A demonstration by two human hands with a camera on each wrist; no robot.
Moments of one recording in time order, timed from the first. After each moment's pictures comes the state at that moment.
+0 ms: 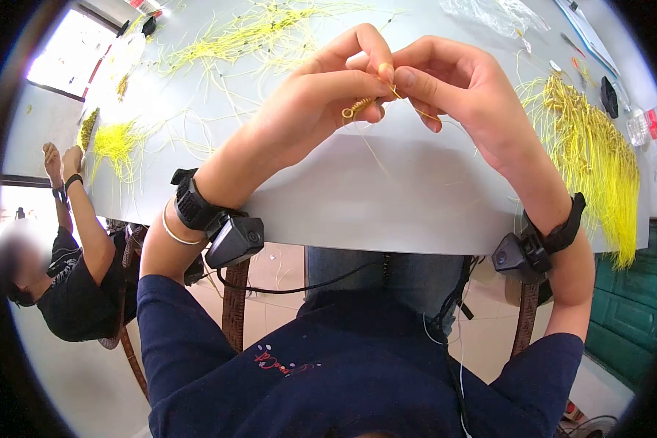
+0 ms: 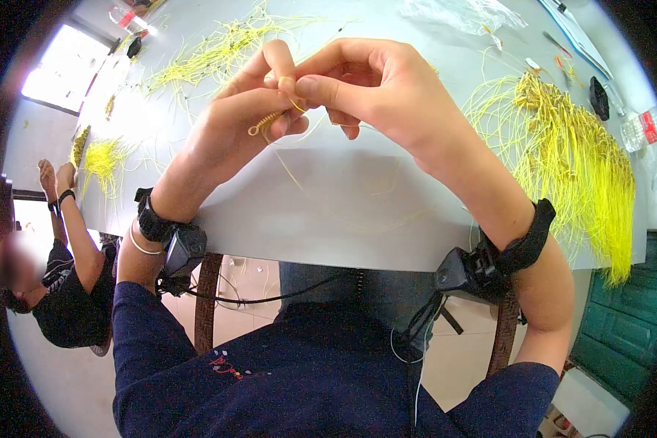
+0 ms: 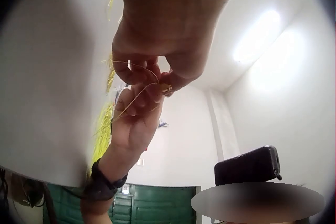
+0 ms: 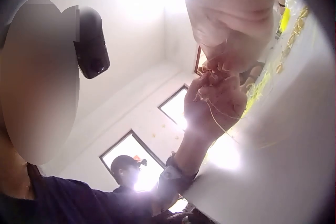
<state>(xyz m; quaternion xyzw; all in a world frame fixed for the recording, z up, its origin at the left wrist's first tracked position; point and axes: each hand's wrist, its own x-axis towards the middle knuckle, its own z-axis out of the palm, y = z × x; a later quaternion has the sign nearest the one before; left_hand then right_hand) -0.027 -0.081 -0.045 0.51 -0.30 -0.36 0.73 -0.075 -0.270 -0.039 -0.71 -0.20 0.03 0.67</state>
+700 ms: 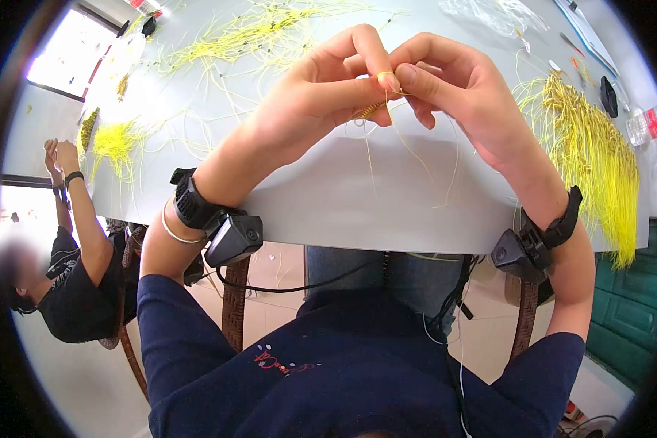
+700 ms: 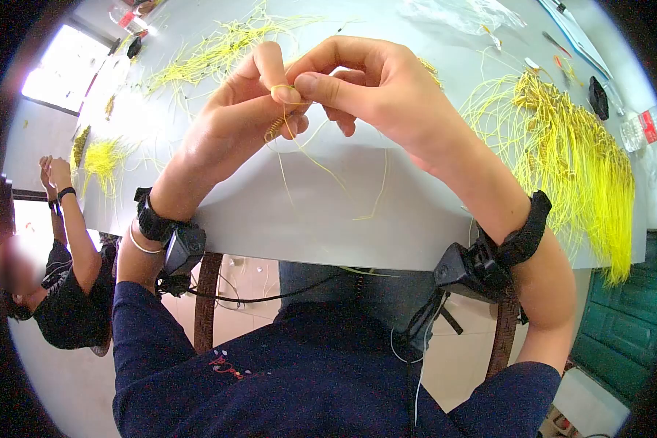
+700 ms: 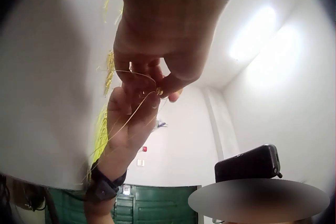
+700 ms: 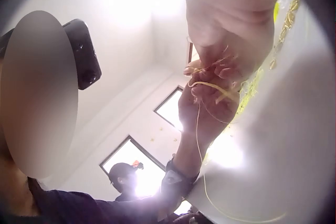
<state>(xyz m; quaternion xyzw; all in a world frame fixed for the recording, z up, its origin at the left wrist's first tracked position) -0.034 -0.083 -0.040 0.54 -0.32 -0.31 0.72 -0.072 -0.267 -0.043 -0.65 -0.18 0.06 0.73</state>
